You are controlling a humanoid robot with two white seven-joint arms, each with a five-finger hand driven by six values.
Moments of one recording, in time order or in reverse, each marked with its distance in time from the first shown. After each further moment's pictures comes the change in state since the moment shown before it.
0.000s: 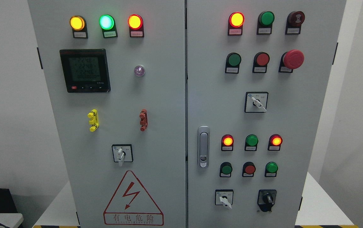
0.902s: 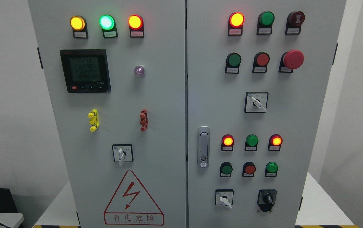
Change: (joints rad) left arm 0.224 0.000 0.282 0.353 0.045 -0.098 -0.065; right arm 0.000 0.000 0.000 0.000 0.000 0.000 0.000
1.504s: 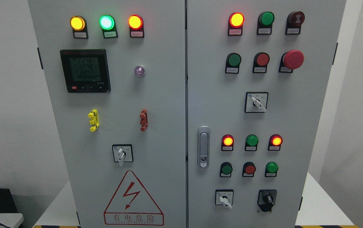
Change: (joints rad) left arm 0.039 0.000 -0.055 0.577 -0.010 0.005 0.025; right arm 0.000 0.000 0.000 0.000 0.000 0.000 0.000
